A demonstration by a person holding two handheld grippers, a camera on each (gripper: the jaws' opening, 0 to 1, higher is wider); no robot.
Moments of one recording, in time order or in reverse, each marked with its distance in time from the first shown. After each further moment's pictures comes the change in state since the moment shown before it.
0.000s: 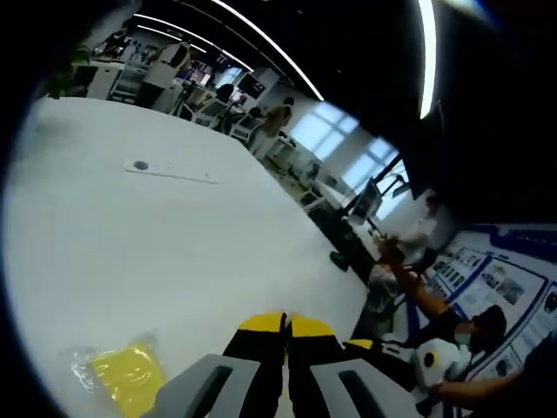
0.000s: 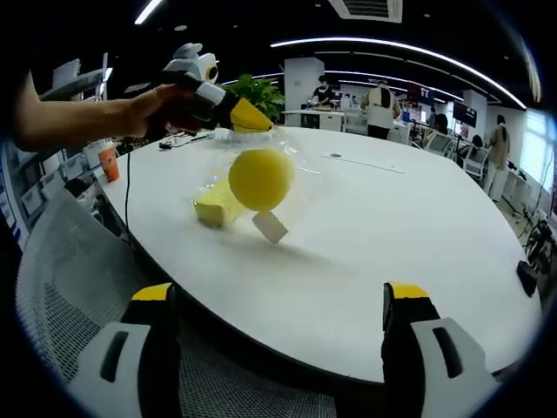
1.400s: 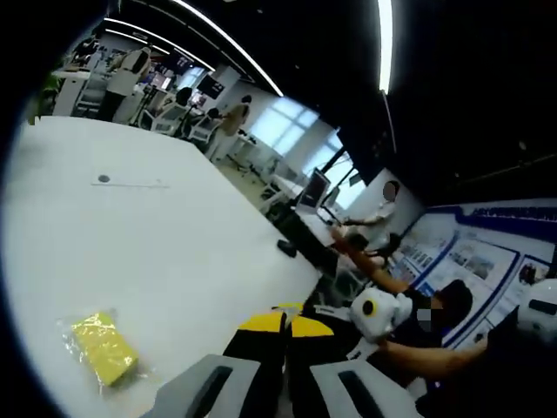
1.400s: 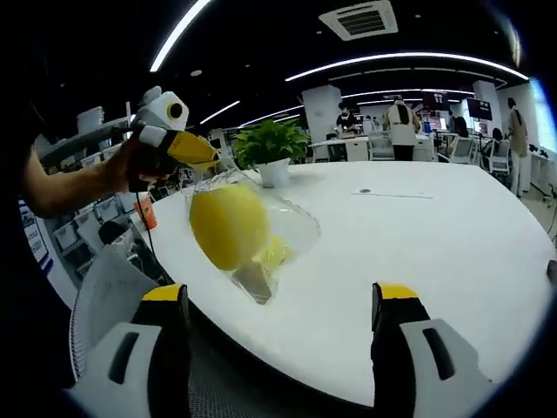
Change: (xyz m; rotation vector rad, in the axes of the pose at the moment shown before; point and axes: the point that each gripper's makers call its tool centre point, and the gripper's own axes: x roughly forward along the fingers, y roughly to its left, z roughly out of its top) left arm -0.055 -0.095 -0.020 0.074 0.022 -0.182; right arm -0.019 0.018 0.063 0.103 -0.195 0.230
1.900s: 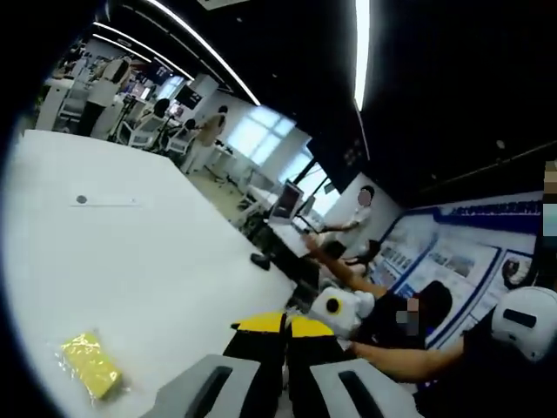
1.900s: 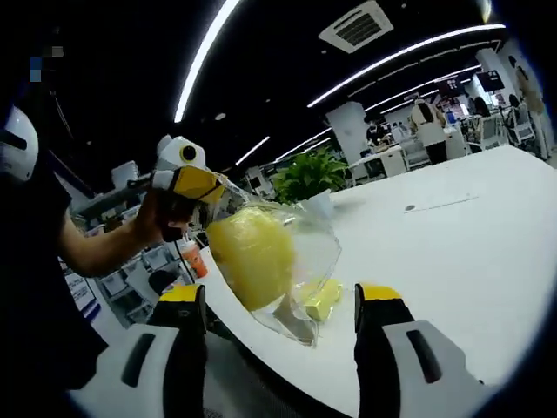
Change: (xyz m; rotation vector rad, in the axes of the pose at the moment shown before) left arm -0.009 -0.045 0.021 0.038 -0.039 -0.117; right arm 0.004 0.035 0.051 0.189 -0.190 0.267
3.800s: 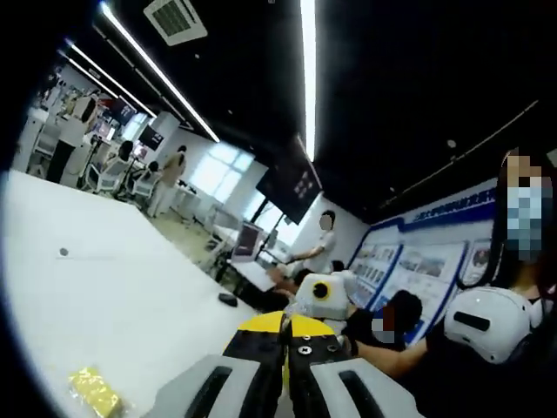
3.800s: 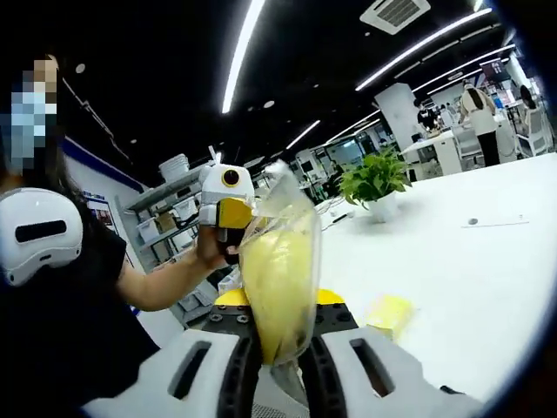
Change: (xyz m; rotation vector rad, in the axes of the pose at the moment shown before) left arm -0.064 -0.070 0.038 0.152 -0.163 -0.139; right arm 0.017 0.112 0.071 0.008 0.143 0.232
